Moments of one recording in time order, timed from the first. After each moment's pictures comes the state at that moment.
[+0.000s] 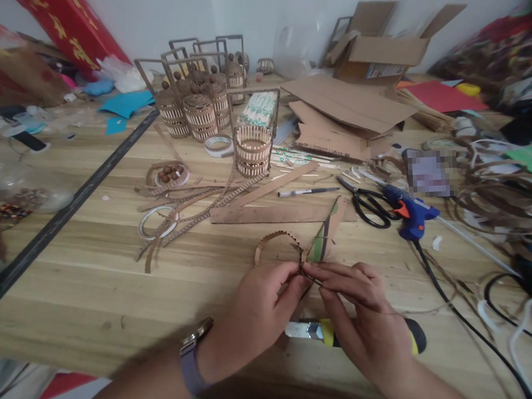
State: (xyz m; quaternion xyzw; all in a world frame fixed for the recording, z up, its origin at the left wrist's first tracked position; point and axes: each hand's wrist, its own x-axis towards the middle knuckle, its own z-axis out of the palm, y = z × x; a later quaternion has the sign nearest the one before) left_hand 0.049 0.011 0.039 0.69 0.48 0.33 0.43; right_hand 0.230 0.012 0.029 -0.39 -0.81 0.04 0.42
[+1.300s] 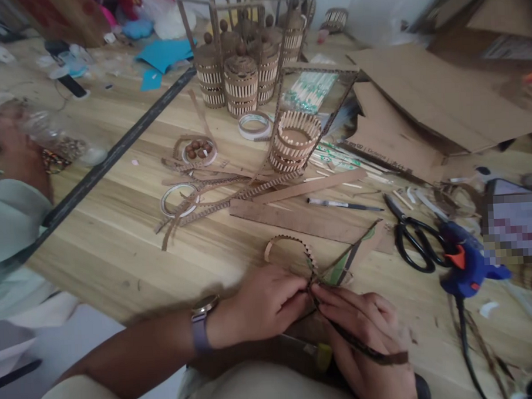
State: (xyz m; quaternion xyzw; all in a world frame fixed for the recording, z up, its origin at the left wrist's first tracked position) left_hand 0.047 0.028 0.024 0.76 0.47 0.28 0.35; right_hand 0.247 0.037 0.033 -0.33 -0.88 0.09 0.34
